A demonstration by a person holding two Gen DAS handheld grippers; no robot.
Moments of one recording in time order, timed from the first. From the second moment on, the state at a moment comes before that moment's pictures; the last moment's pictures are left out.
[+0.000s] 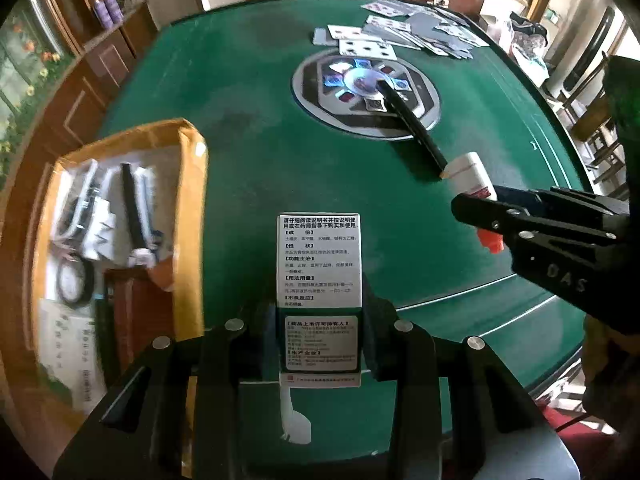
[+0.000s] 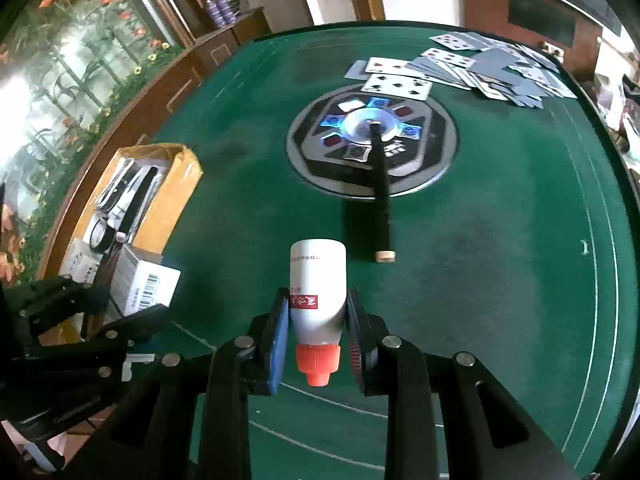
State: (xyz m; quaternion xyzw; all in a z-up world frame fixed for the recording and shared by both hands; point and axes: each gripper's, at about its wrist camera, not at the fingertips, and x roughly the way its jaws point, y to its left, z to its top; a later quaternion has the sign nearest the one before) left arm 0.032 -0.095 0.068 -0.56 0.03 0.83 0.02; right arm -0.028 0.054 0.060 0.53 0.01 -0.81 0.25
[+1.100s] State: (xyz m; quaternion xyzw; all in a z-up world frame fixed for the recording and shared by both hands) left arm 0.103 -0.262 0.113 -0.53 -0.12 0.83 -0.11; right arm 0.000 -0.064 0.074 0.51 0.05 -0.79 0.34
